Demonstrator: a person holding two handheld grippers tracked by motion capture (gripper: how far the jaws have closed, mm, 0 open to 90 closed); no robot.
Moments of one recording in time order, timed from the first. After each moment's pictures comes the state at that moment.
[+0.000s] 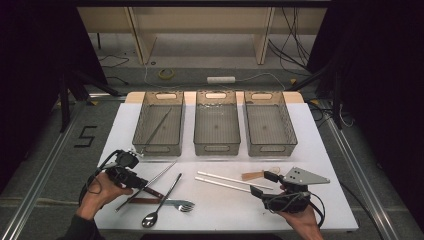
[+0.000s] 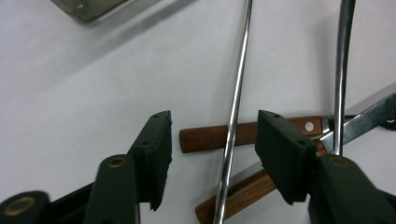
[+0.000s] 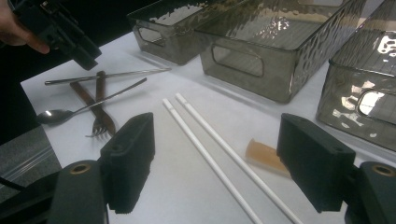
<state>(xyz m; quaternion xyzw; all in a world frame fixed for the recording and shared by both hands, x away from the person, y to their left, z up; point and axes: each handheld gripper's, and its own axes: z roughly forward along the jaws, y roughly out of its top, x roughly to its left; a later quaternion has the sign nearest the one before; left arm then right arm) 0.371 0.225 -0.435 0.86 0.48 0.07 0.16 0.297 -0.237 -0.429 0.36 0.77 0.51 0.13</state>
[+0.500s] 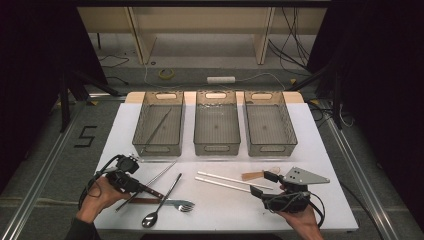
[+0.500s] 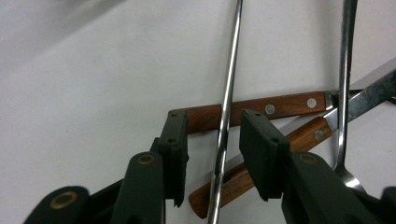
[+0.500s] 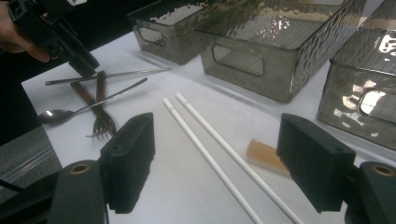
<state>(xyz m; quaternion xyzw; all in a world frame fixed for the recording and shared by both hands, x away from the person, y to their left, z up) 0.365 0.226 -0.447 0.86 0.48 0.05 0.15 0.298 -0.237 -0.429 0.36 0.77 0.51 0.13</state>
